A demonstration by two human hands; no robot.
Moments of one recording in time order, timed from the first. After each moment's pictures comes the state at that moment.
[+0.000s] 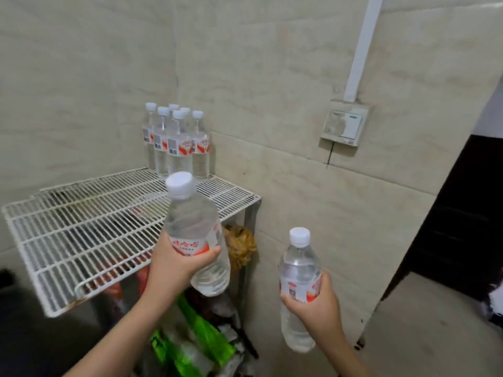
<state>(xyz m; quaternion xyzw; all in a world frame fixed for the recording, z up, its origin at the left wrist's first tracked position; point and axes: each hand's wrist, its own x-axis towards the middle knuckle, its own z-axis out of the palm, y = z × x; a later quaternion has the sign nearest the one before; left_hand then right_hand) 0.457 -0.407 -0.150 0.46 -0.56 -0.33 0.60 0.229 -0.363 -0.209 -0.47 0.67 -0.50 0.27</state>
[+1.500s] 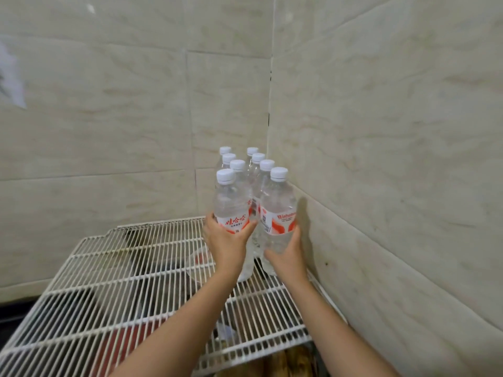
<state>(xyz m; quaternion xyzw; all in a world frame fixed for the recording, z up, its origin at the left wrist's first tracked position) 0.429 -0.722 -0.121 0.66 -0.30 -0.07 0.69 0.335 -0.777 -0.159 -0.67 0.42 -0.46 0.40</state>
